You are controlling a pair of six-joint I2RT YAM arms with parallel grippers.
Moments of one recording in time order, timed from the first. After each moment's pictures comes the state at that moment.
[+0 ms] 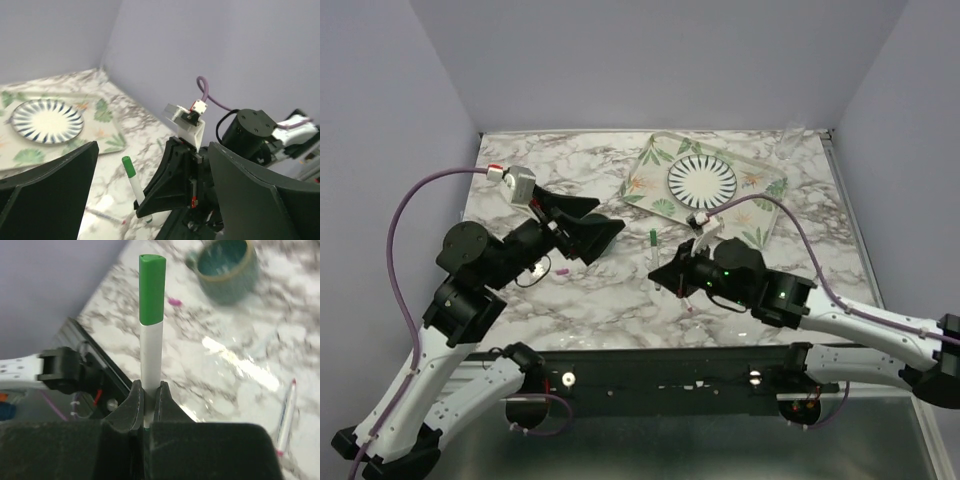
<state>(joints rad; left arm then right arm) -0.60 0.71 1.09 -0.14 0.35 -0.55 1.10 0.97 0.88 -0.11 0.08 0.51</state>
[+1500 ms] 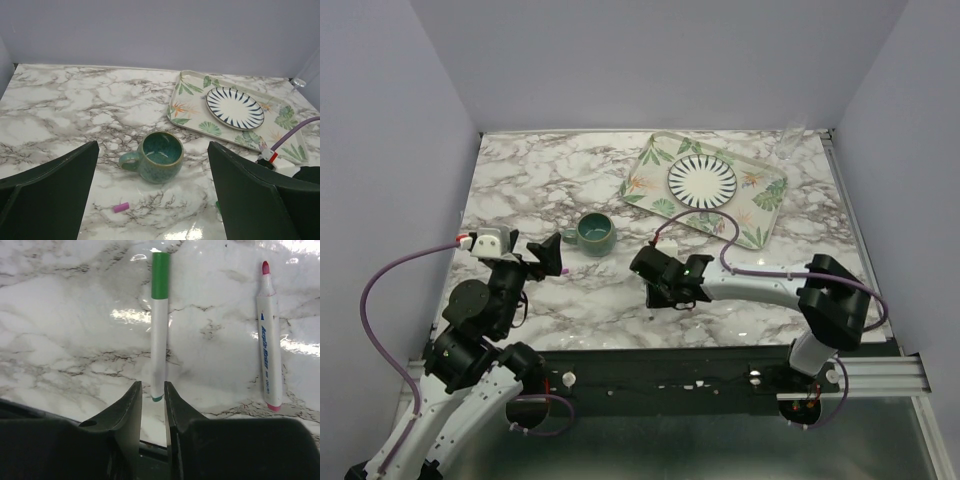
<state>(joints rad) -0.60 0.28 0.67 -0.32 -0.41 -0.18 1.09 1.70 1.06 -0.49 0.23 0.94</state>
